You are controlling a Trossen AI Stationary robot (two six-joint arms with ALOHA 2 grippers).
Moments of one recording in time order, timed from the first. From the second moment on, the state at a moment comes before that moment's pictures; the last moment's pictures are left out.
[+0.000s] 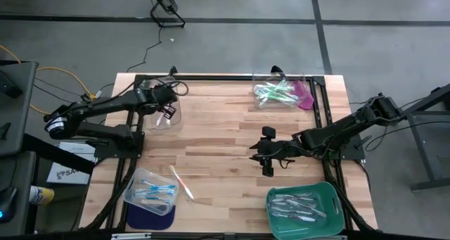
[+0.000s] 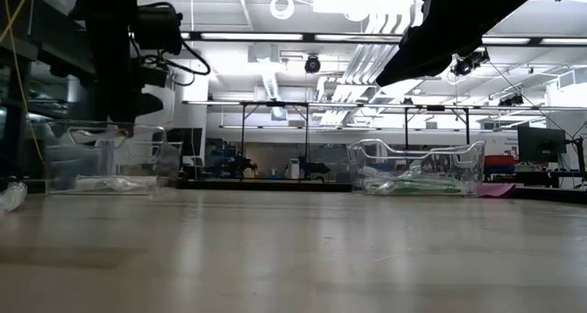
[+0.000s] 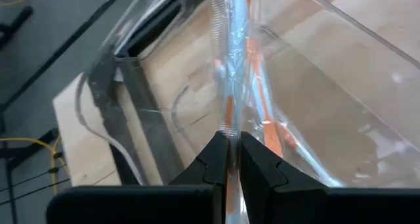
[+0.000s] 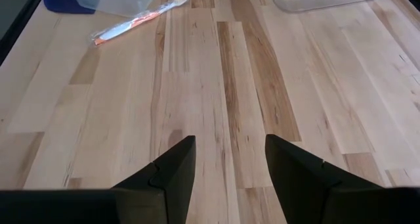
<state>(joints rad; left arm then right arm) 0.50 1.08 0.74 -0.89 -0.61 -0.40 0.33 1.33 0.75 -0.07 0.32 0.24</state>
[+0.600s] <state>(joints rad) 0.50 1.08 0.74 -0.87 -0.59 -0.37 0.33 1.33 0.75 -0.07 0.32 0.23</state>
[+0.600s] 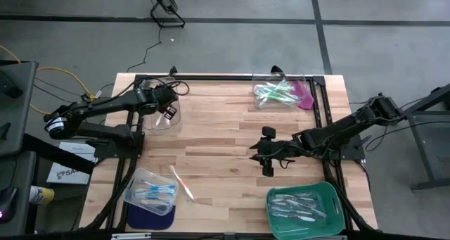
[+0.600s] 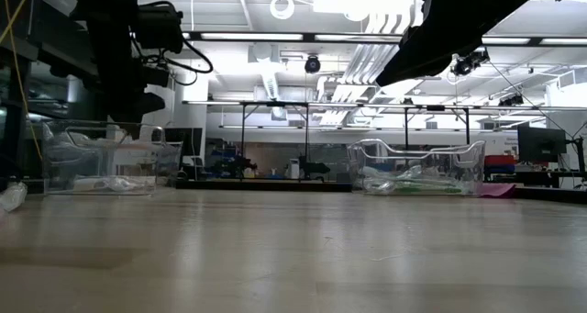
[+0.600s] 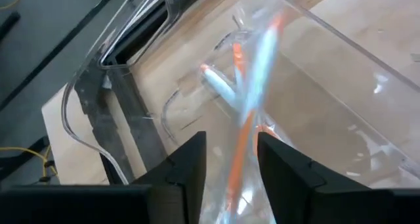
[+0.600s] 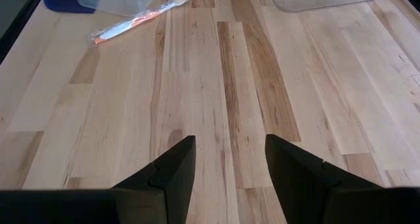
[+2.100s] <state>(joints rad) -0.28 1.10 0.90 -0.59 -0.24 0.40 0.33 1.33 0.75 -0.07 0.32 0.24</state>
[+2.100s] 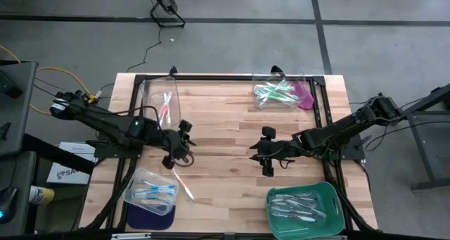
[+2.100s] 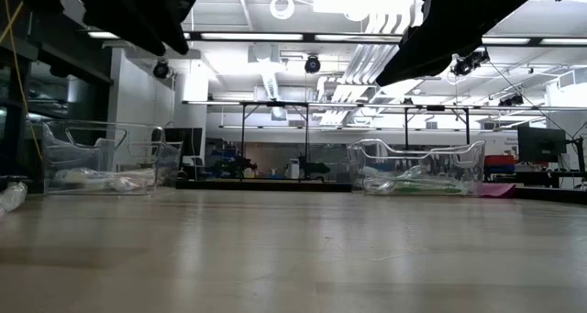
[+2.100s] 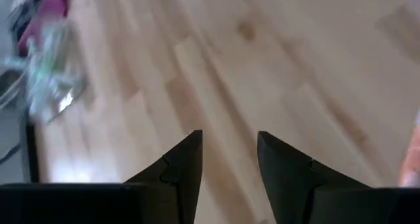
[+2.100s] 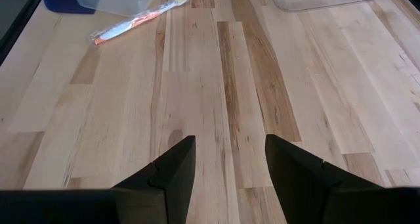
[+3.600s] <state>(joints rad) -0.52 1.63 1.06 -0.57 -0.02 0.36 0.33 1.33 0.75 -0.07 0.31 0.24</state>
